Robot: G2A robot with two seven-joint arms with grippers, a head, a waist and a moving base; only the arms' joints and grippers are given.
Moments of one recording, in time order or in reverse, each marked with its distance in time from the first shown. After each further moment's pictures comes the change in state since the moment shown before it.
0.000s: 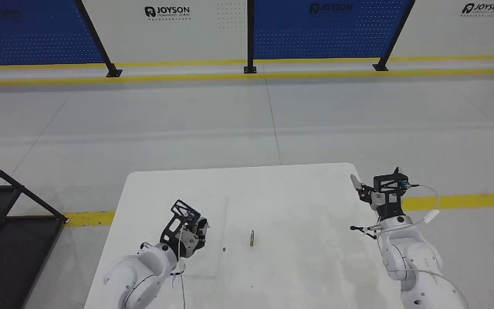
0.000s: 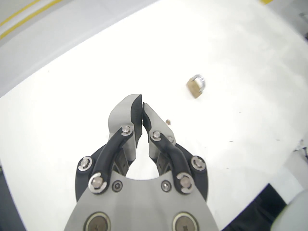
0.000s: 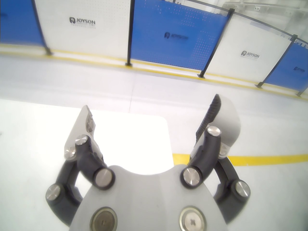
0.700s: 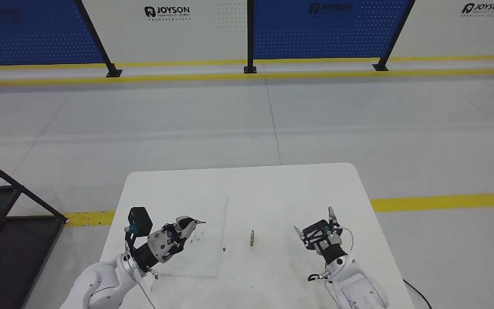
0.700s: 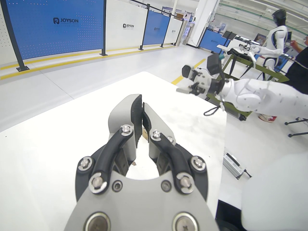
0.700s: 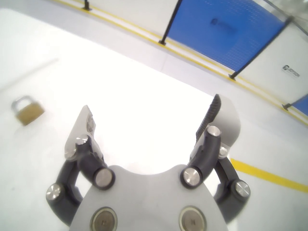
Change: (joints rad) left arm 0.027 0.021 -0.166 0.200 -0.228 -0.490 0.475; right arm -0.126 -0.036 -0.392 0.061 -0.343 0.066 -0.044
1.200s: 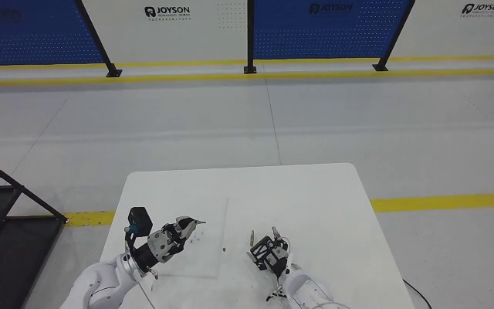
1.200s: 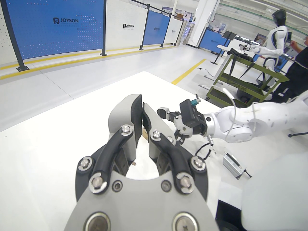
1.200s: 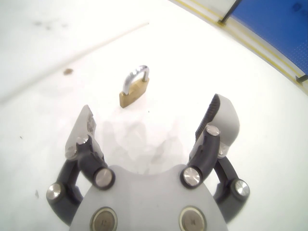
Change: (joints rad) left arm 0.000 0.000 0.000 0.000 0.000 0.000 0.000; right arm 0.266 -0.108 -0.367 0.343 0.127 0.018 0.039
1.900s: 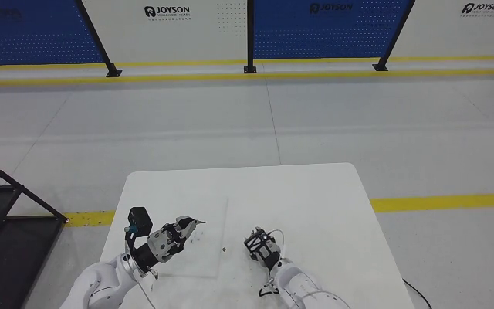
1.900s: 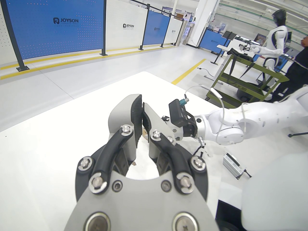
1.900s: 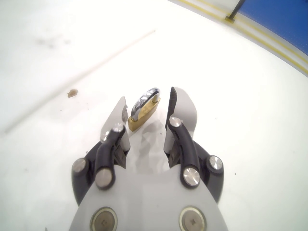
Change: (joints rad) left arm 0.000 0.000 0.000 0.000 0.000 0.000 0.000; right arm 0.086 -0.047 -0.054 0.098 0.092 0.016 -0.018
